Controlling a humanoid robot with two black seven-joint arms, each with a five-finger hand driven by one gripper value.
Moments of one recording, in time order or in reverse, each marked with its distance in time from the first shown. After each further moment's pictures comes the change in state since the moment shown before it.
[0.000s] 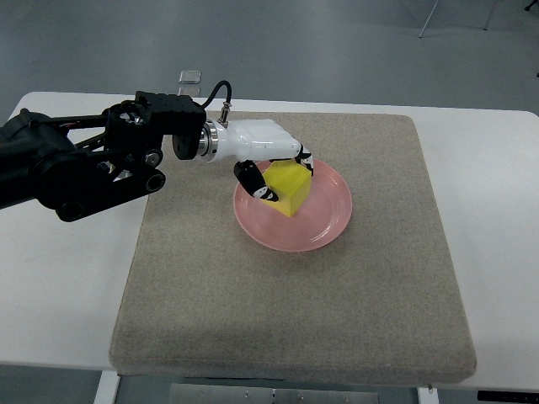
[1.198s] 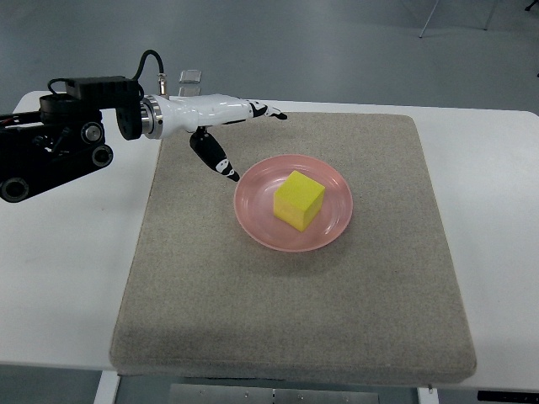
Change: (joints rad) left arm 0.002 0.207 -0.016 -0.014 -0.450 0.029 -0.017; right arm 0.000 0.000 0.000 0.000 0.000 0.000 0.000
